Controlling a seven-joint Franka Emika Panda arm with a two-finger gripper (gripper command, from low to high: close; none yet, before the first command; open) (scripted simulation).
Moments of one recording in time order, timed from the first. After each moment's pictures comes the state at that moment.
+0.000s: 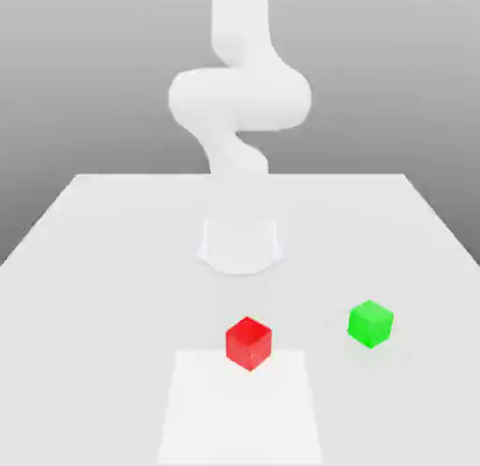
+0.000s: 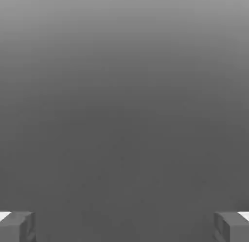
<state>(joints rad) 0.02 -0.74 0.01 -2.37 -0.03 2.35 0.74</state>
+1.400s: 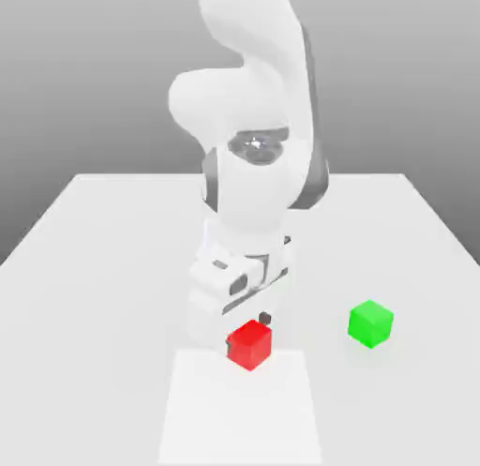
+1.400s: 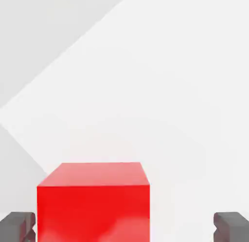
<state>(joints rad) 0.12 0.09 -0.12 -2.93 -0.17 3.02 0.12</state>
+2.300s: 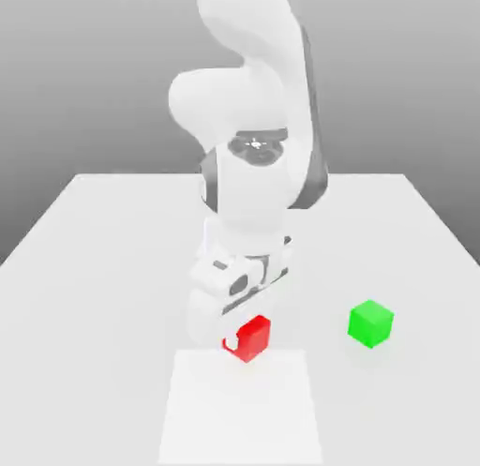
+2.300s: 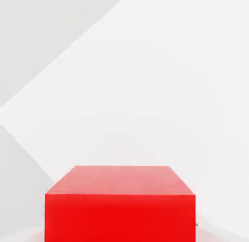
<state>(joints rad) 0.08 0.02 -0.08 -2.93 -0.20 2.95 0.14</state>
